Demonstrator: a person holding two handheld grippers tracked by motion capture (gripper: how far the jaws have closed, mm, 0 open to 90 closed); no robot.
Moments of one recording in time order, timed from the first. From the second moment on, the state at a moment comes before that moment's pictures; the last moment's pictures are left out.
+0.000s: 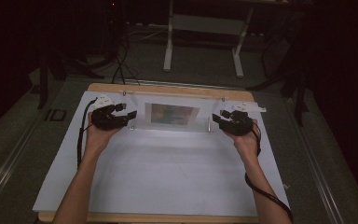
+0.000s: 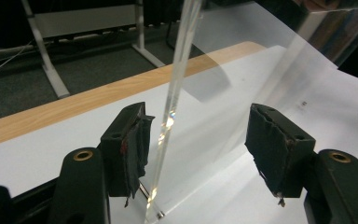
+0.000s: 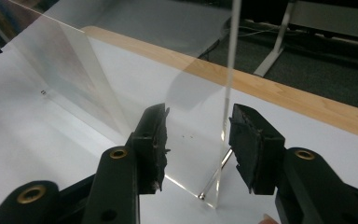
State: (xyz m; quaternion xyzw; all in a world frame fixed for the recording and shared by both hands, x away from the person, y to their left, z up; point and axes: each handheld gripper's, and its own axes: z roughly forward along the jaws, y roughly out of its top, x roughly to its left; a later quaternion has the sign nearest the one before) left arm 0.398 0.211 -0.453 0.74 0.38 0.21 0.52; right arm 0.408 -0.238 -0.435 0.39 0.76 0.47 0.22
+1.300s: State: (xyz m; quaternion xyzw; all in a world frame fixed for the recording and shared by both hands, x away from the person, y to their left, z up) left arm 0.427 0.186 -0.449 0.74 0.42 0.23 0.48; right arm 0.431 -0.220 -0.432 0.41 0.75 0.46 0.25
